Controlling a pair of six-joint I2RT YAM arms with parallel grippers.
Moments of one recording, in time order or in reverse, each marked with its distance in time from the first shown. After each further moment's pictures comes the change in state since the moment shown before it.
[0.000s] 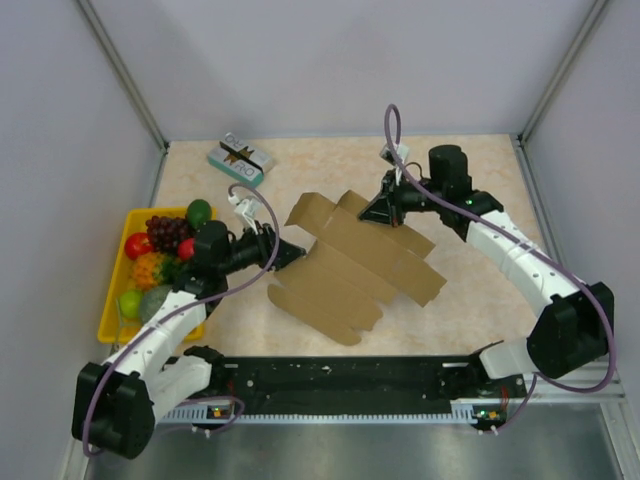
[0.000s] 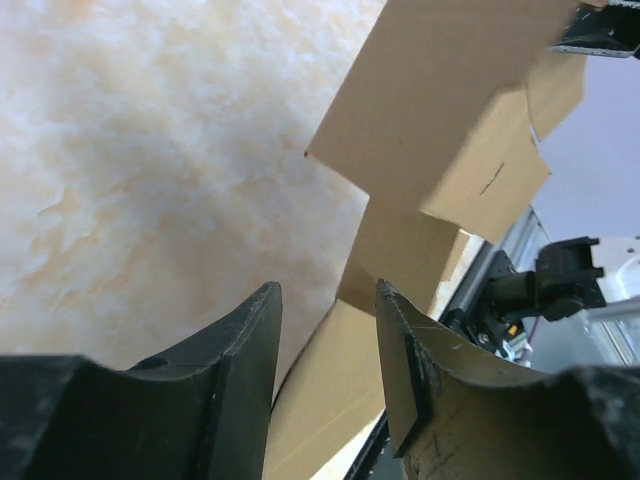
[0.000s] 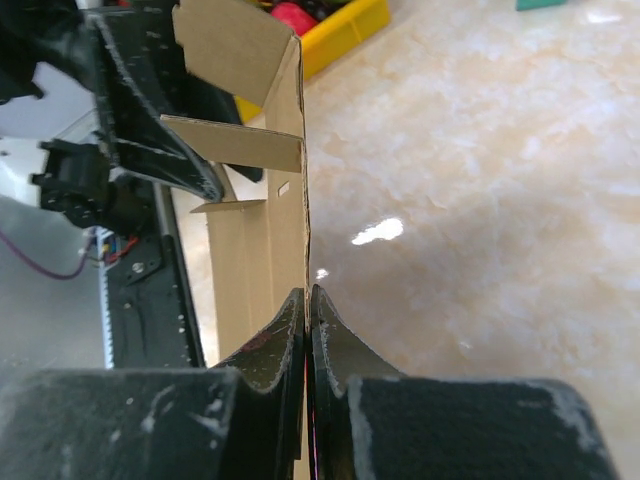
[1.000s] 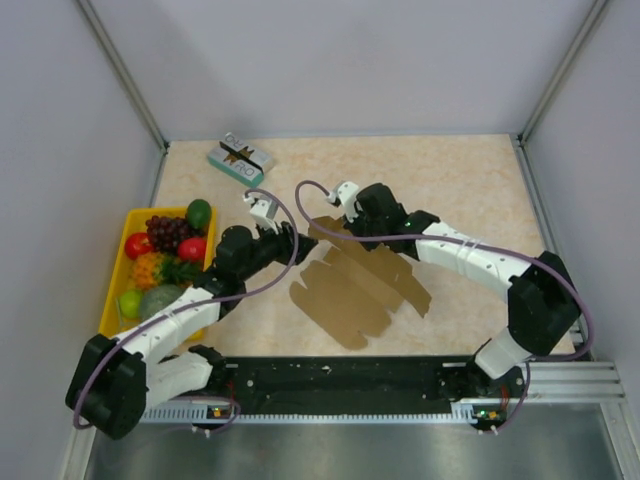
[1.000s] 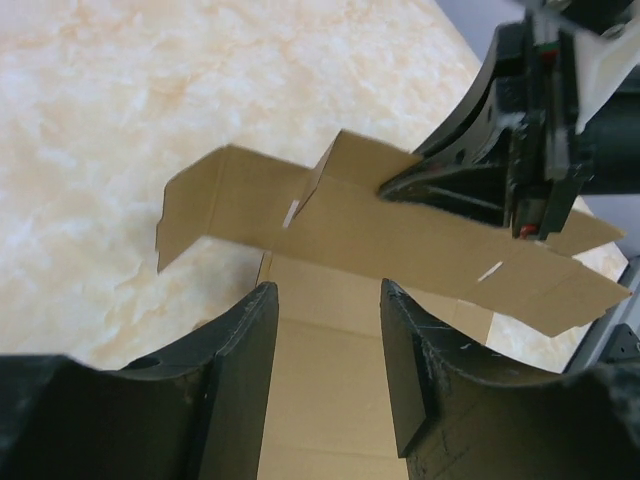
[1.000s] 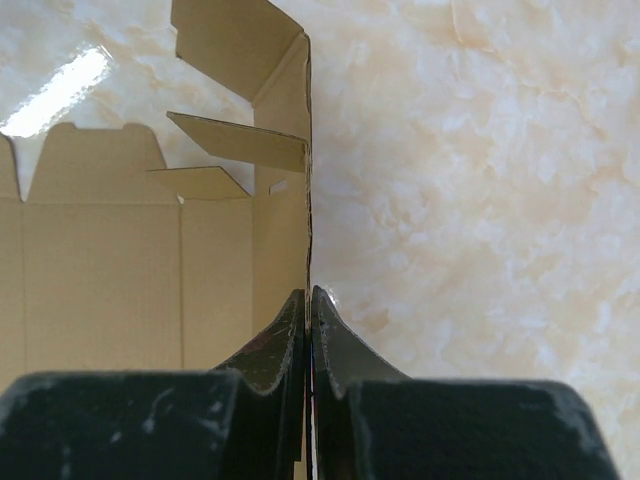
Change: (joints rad) left arm -0.185 0.054 -0.032 0.133 -0.431 0.091; right arm 0.337 0.171 -0.030 -0.109 0.961 -0.240
